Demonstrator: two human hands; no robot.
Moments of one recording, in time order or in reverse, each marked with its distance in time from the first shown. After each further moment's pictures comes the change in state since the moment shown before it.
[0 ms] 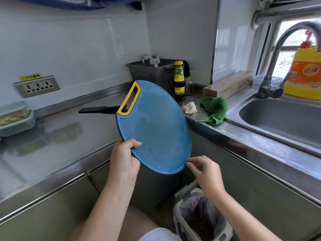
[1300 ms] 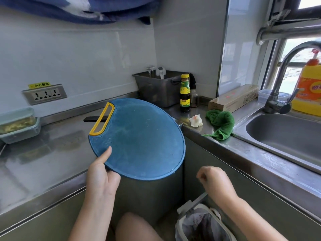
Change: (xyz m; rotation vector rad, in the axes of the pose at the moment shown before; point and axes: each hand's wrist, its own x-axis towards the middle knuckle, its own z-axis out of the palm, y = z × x) left_hand 0.027 0.031 -0.040 -0.232 0.053 0.028; right_hand 0.035 -0.002 -0.016 -0.510 -0.285 -0.074
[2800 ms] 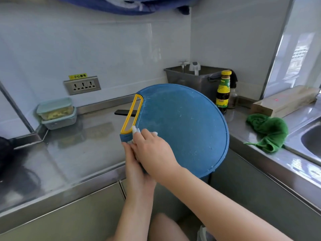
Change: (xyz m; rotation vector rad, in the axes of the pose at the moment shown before) left_hand 0.024 -0.005 -0.008 -0.236 -0.130 0.032; right_hand 0.055 -0.250 0.011 -0.185 0.454 -0.758
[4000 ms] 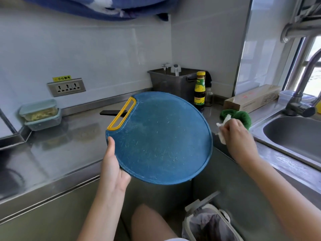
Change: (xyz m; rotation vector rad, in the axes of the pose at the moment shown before) left_hand -0.033 0.011 0.005 0.244 -0.002 -0.093; right_hand -0.135 0.208 -0.071 0.103 0.055 0.658
